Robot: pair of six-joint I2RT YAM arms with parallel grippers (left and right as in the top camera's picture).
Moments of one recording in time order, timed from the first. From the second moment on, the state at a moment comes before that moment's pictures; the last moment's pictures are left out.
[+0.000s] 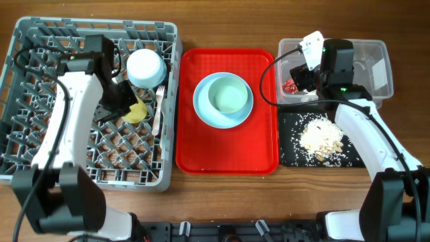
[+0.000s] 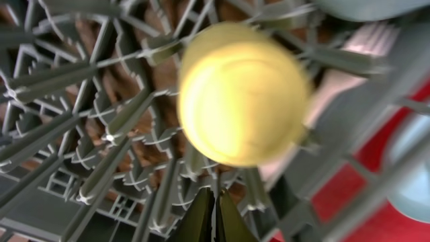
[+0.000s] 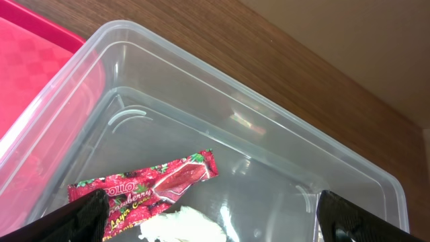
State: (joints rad) left arm 0.02 1.66 1.41 -1.25 -0.01 -0.43; right arm 0.07 1.57 1.01 -0.16 0.16 -0.49
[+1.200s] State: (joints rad) left arm -0.24 1.85 1.42 -0.99 0.07 -0.43; right arm 0.07 1.57 1.01 -0.16 0.16 -0.49
